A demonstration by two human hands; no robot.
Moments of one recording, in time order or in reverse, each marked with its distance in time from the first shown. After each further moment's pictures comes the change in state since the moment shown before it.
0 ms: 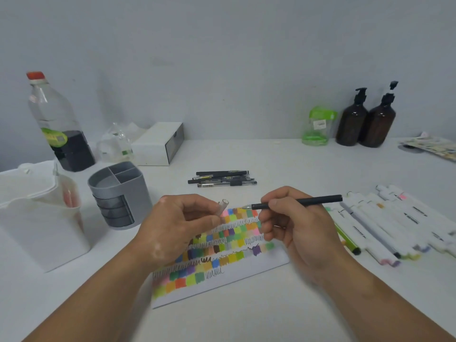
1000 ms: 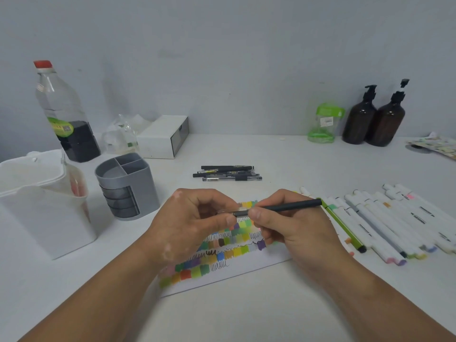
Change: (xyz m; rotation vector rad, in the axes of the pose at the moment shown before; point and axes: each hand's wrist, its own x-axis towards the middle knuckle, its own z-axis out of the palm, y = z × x) left_hand -0.009 0.008 0.006 -0.046 -0.097 0.181; right_hand -0.005 0.008 0.005 -0.237 -0.070 -0.037
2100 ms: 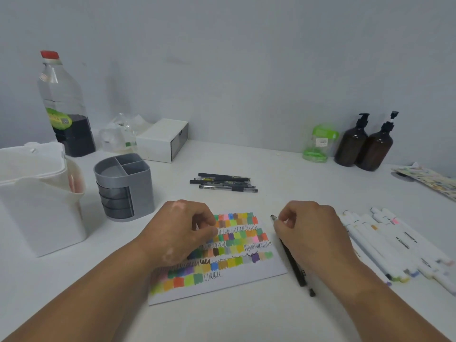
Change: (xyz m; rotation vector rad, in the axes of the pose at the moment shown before) left_hand 0.008 -0.028 -0.011 0.598 0.074 -0.122; right_hand 0.022 -0.009 -0.026 -1.307 0.271 0.036
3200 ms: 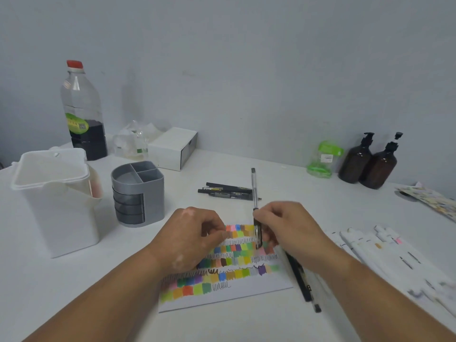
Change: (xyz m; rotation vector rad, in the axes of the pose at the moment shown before) left_hand -0.005 0.006 -0.004 -0.155 0.007 -0.037; right_hand 0.024 -0.030 0.006 0.727 -0.349 -0.044
